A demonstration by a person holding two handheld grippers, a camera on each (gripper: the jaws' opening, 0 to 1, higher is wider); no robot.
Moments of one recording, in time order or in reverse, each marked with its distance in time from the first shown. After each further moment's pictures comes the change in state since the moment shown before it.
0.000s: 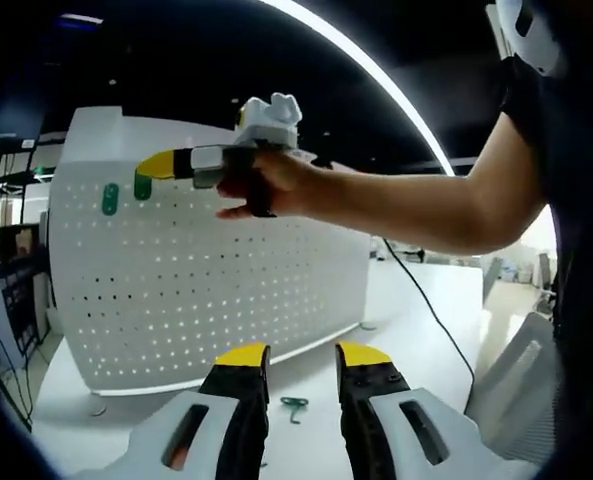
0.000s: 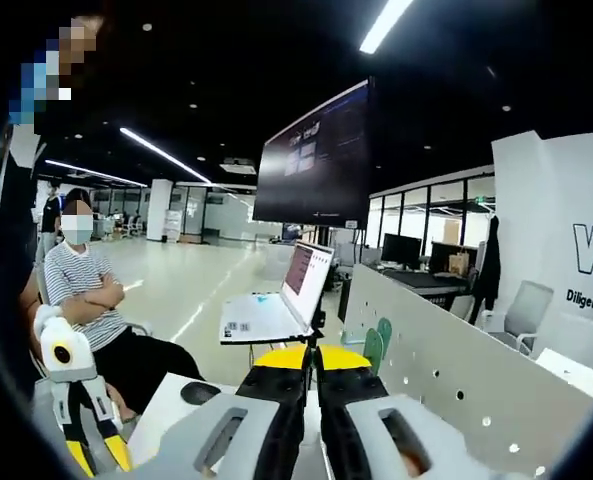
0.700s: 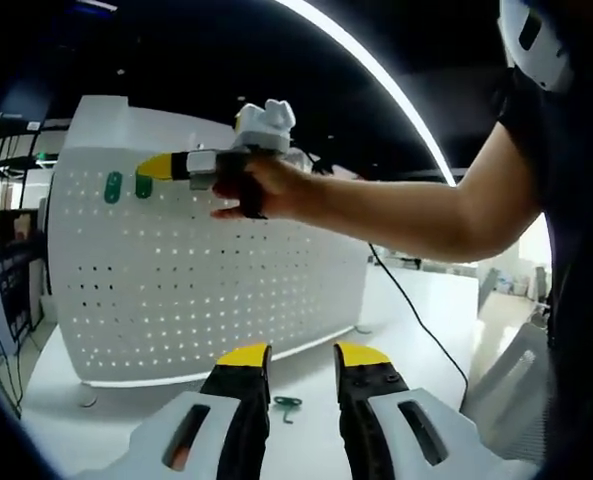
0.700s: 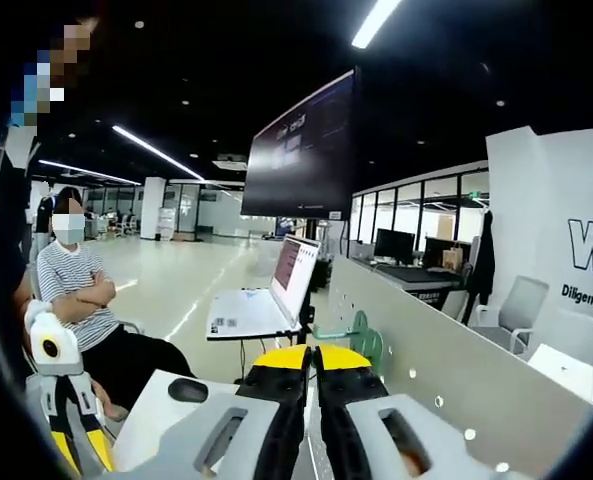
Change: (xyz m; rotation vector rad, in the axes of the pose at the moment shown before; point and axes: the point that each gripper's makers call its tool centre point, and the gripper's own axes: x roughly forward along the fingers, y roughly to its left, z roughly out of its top) left arm 0.002 0.001 -0.002 -0.048 -0.002 -0.014; right arm 0.004 -0.023 -0.012 0.012 0.016 -0.031
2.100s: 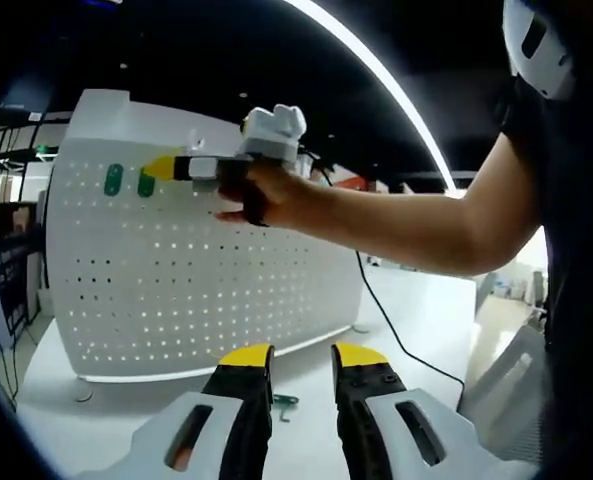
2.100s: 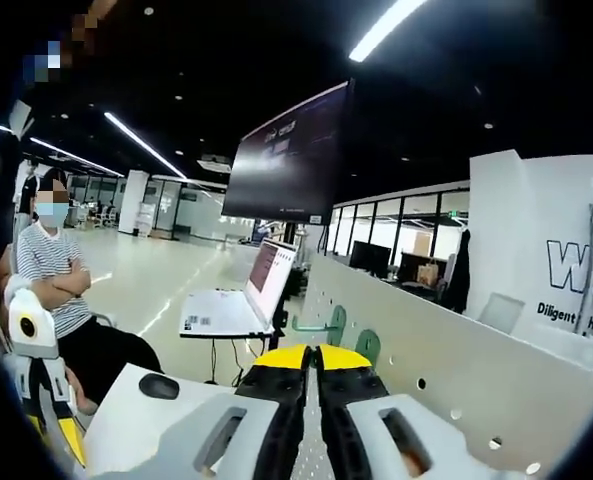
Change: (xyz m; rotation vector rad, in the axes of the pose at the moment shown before) left arm 0.000 0.003 -0.003 -0.024 0.005 -0.006; right arm -0.001 -0.011 -0.008 -0.083 -0.036 -0.112
